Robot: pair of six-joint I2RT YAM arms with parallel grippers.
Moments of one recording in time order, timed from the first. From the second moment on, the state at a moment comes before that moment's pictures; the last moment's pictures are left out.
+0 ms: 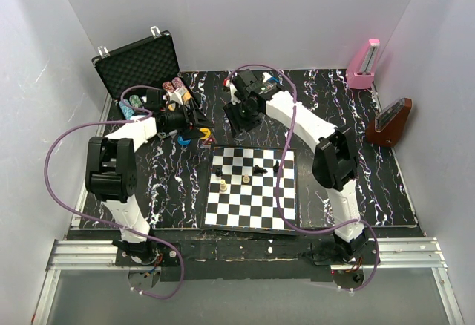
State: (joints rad) left arm -0.09 1.81 1.19 -0.22 0.84 -0.57; right arm 0.69 2.12 2.00 -0.95 -0.15 0.15
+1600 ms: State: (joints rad) left arm -0.23 1.95 1.17 0.07 1.20 -0.77; right arm 0.76 2.08 2.00 -0.97 -0.22 0.02
